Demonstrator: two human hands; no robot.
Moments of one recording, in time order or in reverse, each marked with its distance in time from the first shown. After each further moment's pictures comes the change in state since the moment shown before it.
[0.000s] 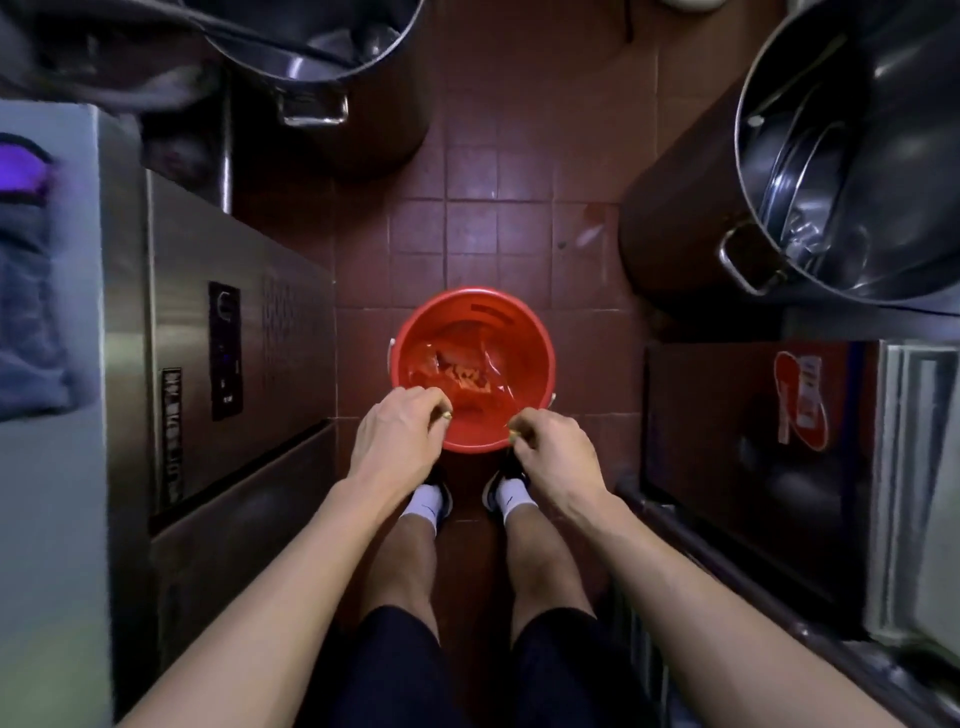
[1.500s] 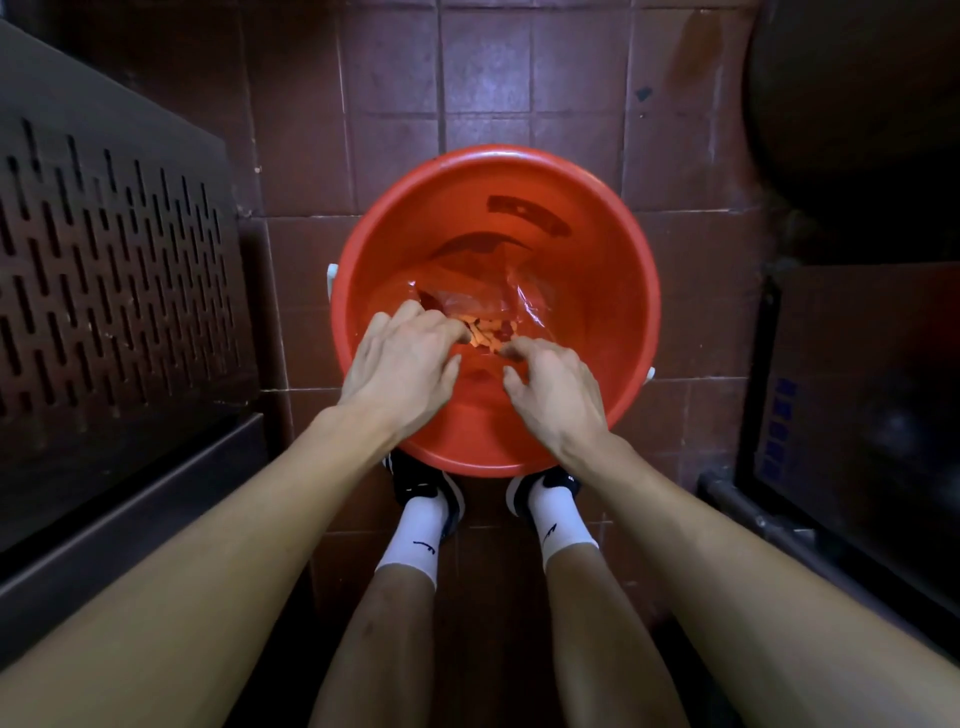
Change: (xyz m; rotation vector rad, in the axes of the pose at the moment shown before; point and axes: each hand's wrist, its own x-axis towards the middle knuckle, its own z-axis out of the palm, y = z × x) left_hand 0.180 -0.148 0.227 0.262 -0.092 0.197; right_hand 0.205 0.109 0.215 -0.025 -0.054 0.042
